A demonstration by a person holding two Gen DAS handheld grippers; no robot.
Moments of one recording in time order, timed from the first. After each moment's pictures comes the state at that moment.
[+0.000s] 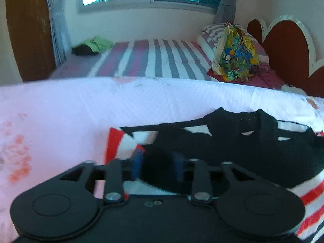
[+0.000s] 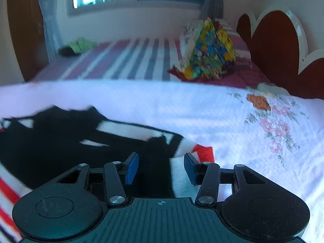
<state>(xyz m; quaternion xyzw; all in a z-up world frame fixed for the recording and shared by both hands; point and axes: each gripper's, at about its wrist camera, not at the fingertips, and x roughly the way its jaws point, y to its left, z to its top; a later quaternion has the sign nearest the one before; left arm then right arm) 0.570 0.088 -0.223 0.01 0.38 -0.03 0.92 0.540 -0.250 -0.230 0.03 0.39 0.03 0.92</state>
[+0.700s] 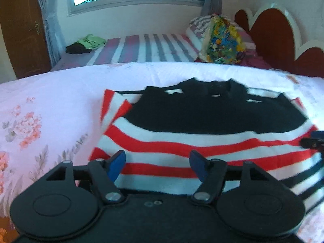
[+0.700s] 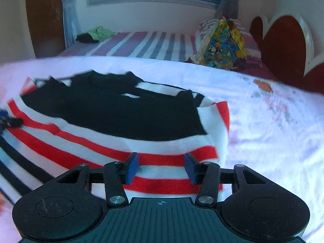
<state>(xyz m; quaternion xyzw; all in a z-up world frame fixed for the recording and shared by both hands) 0.494 0.072 -0.219 0.03 0.40 -0.07 0.91 0.466 -0.218 -0.238 0.03 0.41 0.07 0.91</state>
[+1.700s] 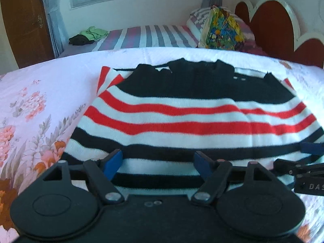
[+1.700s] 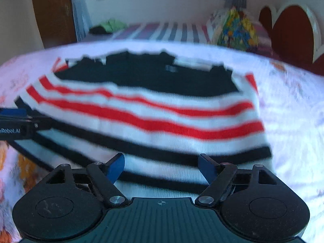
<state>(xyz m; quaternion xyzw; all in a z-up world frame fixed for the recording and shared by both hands) 0.448 0.051 -0.225 0.04 0.42 -0.04 0.90 0.411 -0.171 -0.255 0.02 0.44 0.08 0.90</state>
